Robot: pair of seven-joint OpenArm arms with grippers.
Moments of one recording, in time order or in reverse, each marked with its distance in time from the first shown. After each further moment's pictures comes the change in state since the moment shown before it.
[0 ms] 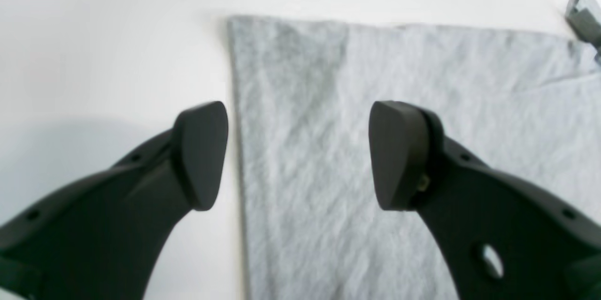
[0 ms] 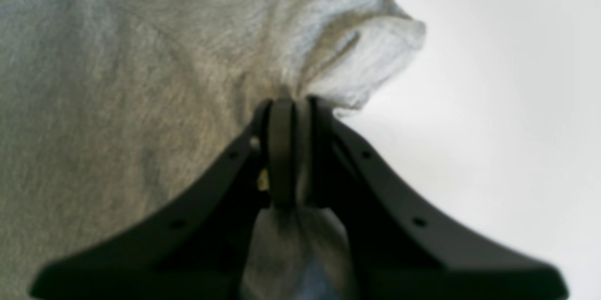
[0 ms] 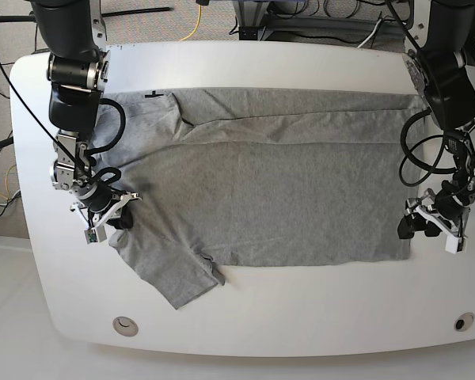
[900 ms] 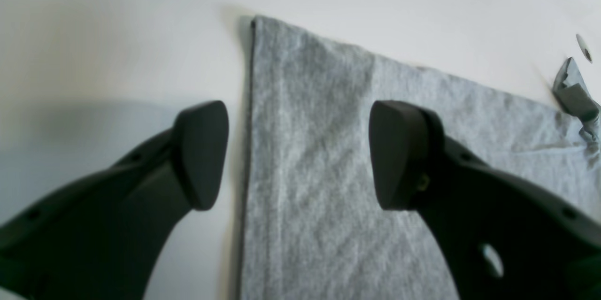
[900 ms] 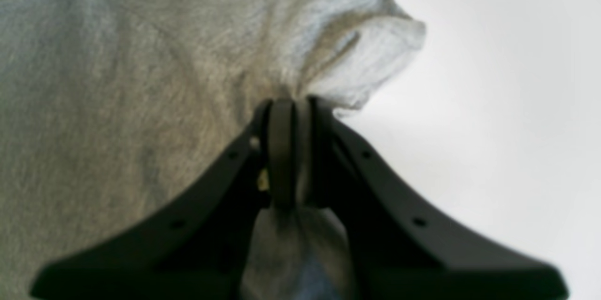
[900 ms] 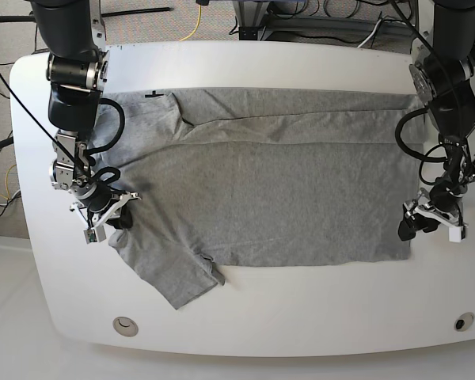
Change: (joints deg) left arm -2.9 -1.7 1.3 -18.1 -0.2 0.2 -17.1; right arm 0.0 0.2 0.0 0.0 0.0 0.0 0.0
